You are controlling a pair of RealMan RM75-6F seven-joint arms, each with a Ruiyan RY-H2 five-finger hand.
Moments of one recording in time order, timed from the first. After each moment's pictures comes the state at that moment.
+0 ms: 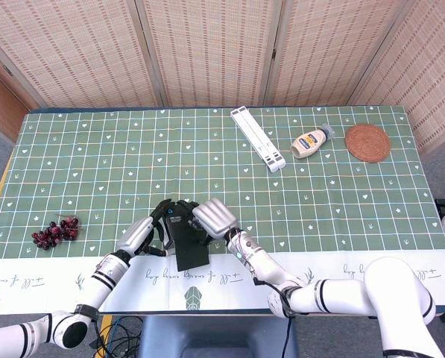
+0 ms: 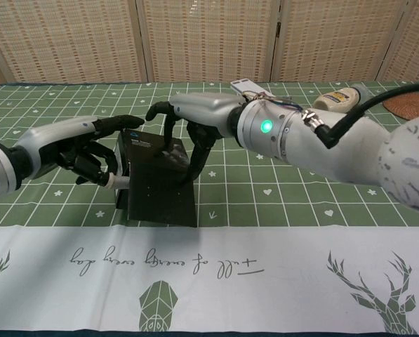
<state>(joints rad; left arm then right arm) -0.62 -1.50 -0.17 -1.58 1.23 0.90 -0.29 1.10 -1.73 0.19 -1.44 -0.89 0.87 -0.39</state>
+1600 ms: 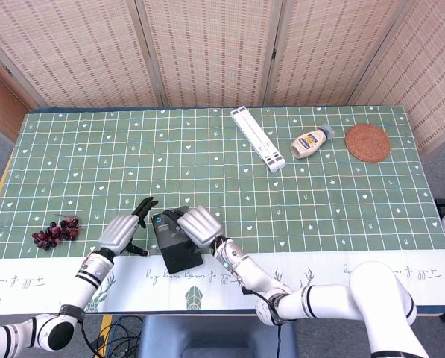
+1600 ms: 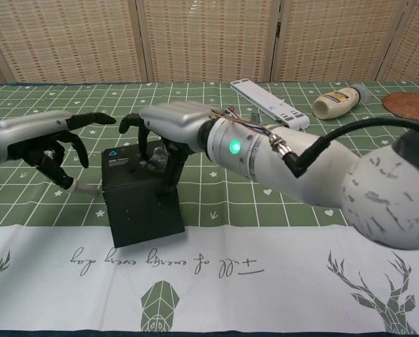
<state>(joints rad) -0.63 -1.40 -0.12 -1.65 1.11 0.97 0.10 1.12 -1.83 0.22 -1.40 -0.94 0.89 -0.50</state>
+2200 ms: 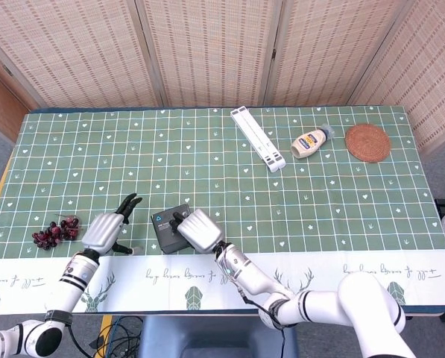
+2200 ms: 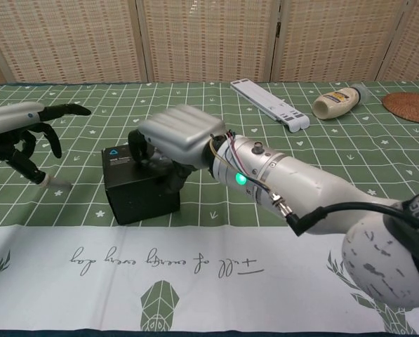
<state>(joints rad) -0.59 -1.34 -0.11 -1.66 1.13 1.03 0.16 1.07 -1.94 0.14 -1.20 -1.20 0.99 -0.48</state>
